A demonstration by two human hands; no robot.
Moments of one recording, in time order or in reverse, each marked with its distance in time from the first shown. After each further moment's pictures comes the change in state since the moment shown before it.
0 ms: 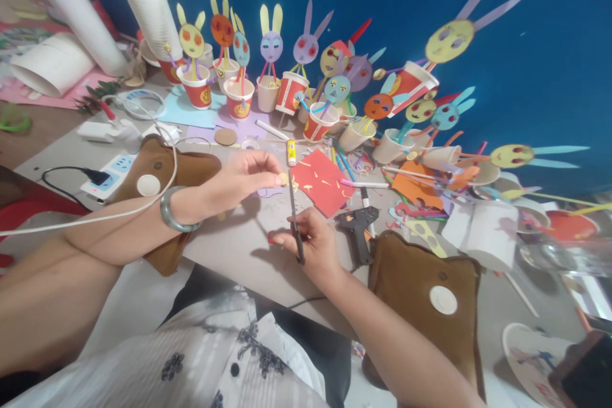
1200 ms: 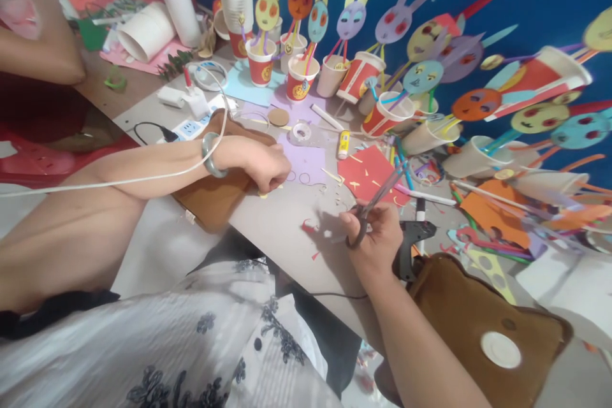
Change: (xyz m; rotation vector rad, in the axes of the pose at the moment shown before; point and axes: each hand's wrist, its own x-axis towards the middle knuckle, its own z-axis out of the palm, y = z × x) left_hand 0.010 -0.014 -0.063 1.168 -0.736 -0.196; right_hand 0.014 0.030 -0.014 -0.144 0.222 -0.165
